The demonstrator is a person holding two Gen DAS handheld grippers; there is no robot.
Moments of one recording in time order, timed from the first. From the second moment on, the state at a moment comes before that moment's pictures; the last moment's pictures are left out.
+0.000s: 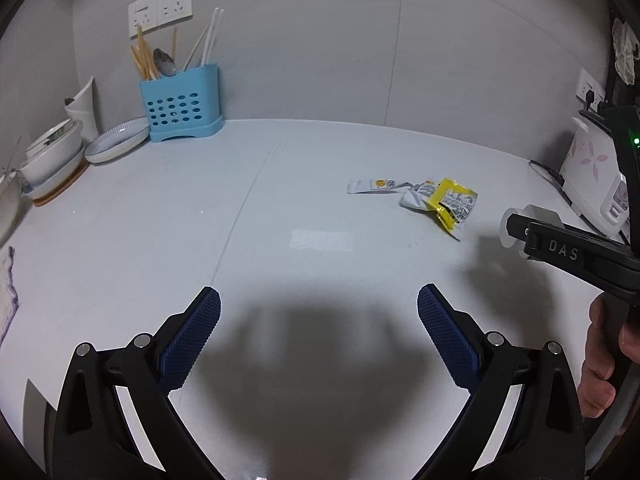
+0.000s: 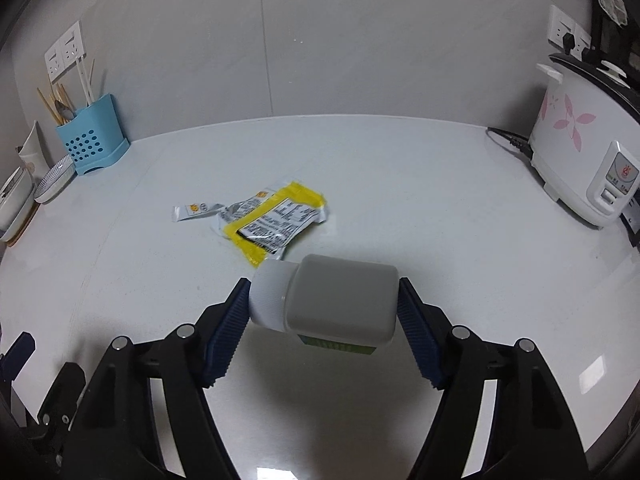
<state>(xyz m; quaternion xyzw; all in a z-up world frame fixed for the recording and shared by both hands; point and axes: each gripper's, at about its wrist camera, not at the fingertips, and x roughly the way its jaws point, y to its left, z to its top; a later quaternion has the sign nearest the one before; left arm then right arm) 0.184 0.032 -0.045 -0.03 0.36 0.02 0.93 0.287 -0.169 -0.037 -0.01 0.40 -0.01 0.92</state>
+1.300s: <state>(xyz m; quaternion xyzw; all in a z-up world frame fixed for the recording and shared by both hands) 0.371 -0.082 -0.087 -0.01 0.45 -0.06 0.89 0.390 -0.256 -0.048 0.02 0.38 0.02 0.92</state>
